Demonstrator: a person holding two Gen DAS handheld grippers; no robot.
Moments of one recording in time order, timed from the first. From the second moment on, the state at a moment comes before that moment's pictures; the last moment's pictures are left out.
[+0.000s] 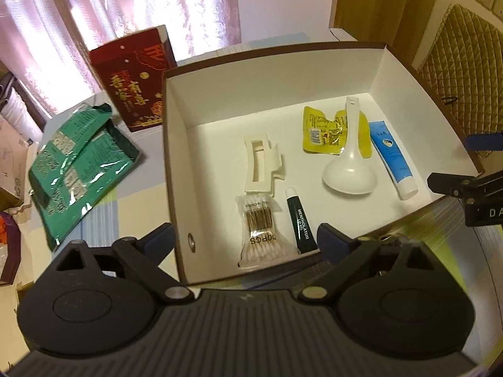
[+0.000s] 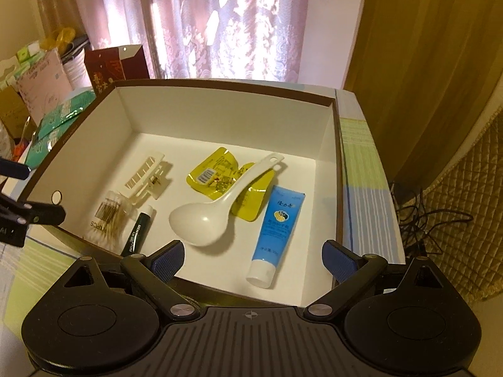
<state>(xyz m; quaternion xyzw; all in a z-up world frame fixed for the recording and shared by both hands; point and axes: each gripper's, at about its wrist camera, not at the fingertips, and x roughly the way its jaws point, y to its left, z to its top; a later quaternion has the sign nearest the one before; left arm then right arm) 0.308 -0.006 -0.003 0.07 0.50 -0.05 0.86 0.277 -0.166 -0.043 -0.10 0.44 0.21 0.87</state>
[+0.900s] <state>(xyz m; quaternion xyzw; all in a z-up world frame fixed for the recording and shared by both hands) 0.204 0.011 0.038 0.05 0.45 -0.05 0.89 0.186 -0.162 -0.021 -0.08 0.42 0.19 0.88</state>
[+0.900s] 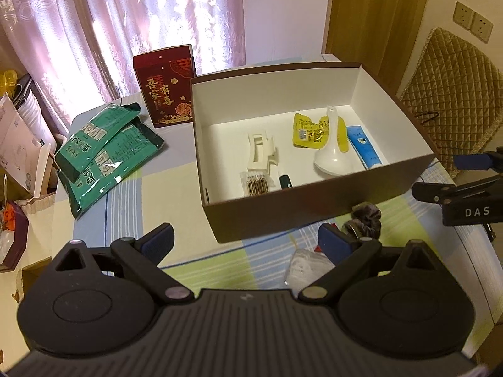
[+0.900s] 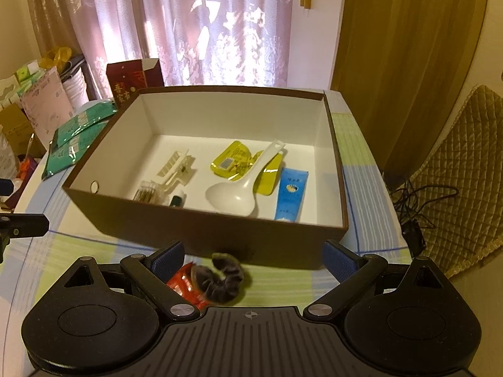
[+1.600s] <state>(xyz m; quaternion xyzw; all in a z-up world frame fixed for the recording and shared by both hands) 0.132 0.021 0.041 0.05 0.44 -0.09 0.89 0.116 -0.156 -0.022 -0.07 0.43 0.18 0.88</state>
